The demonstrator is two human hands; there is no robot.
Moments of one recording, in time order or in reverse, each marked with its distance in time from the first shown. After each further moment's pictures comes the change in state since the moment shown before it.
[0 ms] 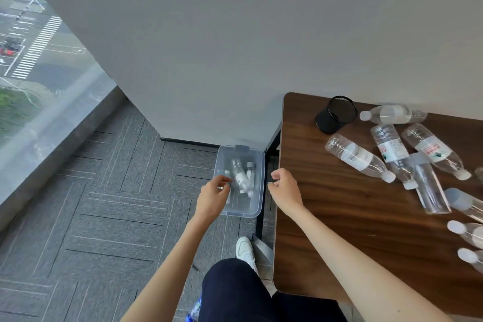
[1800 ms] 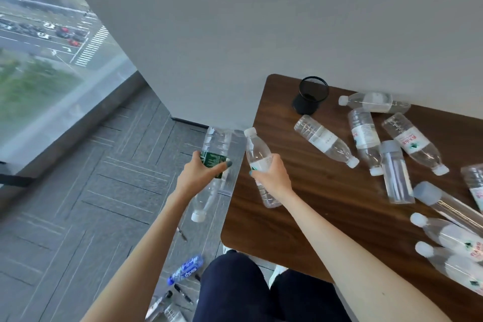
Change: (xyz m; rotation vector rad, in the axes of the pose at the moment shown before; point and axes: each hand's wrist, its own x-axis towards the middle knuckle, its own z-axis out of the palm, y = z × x) left_hand -0.094 0.063 0.083 0.152 0.183 -0.190; right_hand -0.043 0.089 -0.083 0.135 -0.147 -0.088
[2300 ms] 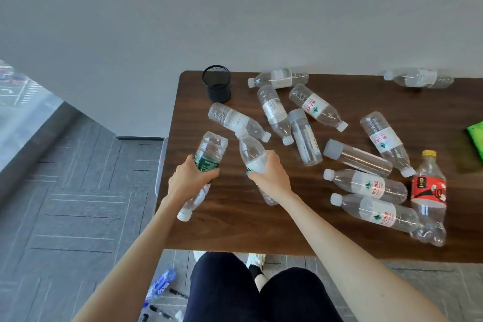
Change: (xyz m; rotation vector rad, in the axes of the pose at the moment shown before) left_hand -0.057 0.102 0.158 0.286 -0.037 0.193; right_hand -0.045 0.140 -0.150 -0.049 0.201 0.013
